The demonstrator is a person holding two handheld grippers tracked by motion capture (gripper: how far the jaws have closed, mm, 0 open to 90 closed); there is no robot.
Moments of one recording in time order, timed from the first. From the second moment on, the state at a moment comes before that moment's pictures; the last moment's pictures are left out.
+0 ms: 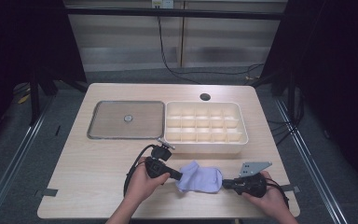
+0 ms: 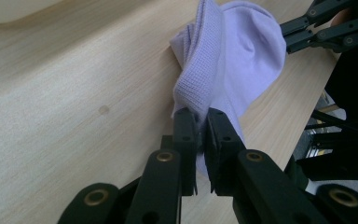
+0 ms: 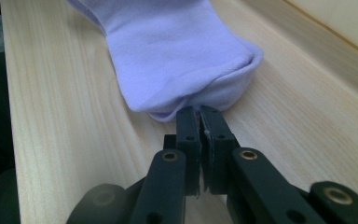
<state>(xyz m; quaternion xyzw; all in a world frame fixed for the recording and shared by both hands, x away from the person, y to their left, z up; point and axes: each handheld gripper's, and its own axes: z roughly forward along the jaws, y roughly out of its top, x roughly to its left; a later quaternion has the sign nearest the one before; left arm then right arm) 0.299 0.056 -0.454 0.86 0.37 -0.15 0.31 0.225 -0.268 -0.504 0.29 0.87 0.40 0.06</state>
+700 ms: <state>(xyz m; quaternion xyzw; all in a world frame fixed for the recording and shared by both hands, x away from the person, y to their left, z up) 0.301 0.043 -0.445 0.87 0.36 -0.16 0.31 0.230 -0.278 -0.503 0.32 0.86 0.40 0.07</state>
